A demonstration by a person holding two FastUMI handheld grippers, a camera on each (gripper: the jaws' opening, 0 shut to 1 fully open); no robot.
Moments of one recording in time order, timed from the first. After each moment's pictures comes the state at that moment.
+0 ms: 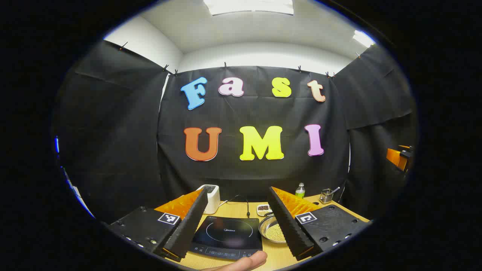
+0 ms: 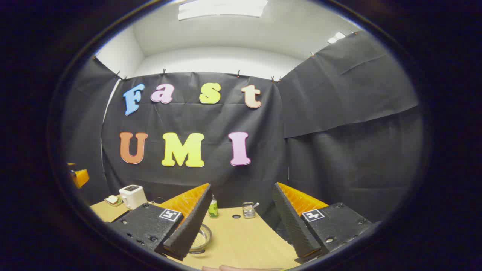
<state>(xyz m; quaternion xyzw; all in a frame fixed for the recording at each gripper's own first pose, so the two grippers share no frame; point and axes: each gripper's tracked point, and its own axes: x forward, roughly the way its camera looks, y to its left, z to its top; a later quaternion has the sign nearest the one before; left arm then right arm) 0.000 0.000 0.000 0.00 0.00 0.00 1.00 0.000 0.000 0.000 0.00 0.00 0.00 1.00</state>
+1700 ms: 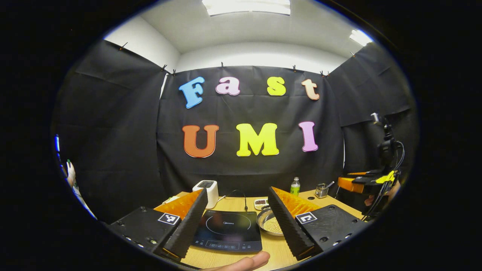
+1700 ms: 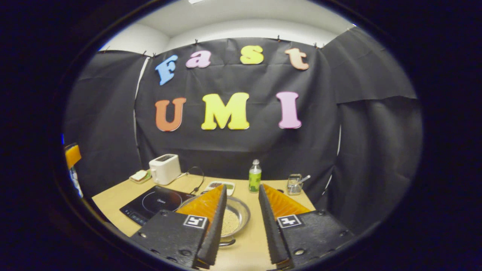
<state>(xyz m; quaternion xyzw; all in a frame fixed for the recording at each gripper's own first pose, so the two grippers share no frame) -0.041 -0.001 -0.015 0.00 0.00 -0.01 1.00 0.048 0.136 -0.145 -0.02 0.18 0.20 0.96</state>
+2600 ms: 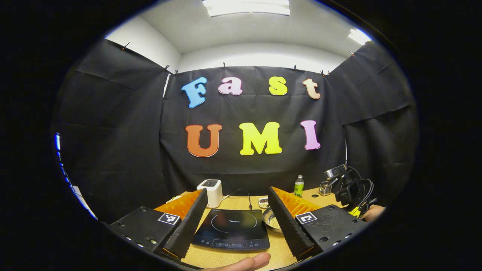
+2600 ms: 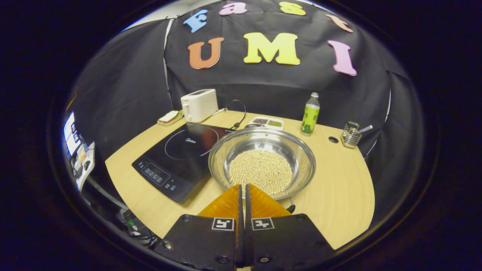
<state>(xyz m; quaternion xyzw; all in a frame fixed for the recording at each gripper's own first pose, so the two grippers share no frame) -0.047 0.018 -0.030 0.01 0.00 -0.01 1.00 -0.004 0.223 -0.326 -0.08 0.39 0.31 0.87</state>
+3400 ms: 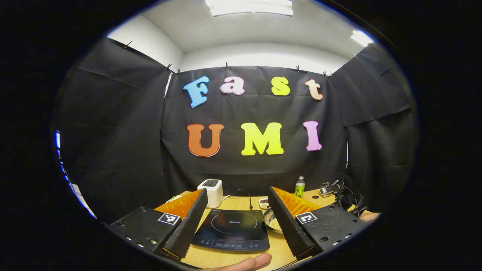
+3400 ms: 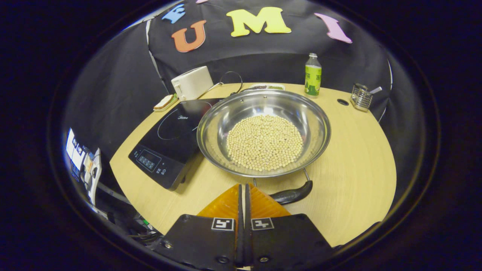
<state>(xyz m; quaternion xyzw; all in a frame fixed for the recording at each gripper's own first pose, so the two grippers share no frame) -0.042 0.022 -0.021 -0.01 0.00 0.00 1.00 -0.001 0.200 -0.375 -0.02 0.48 0.29 0.83</state>
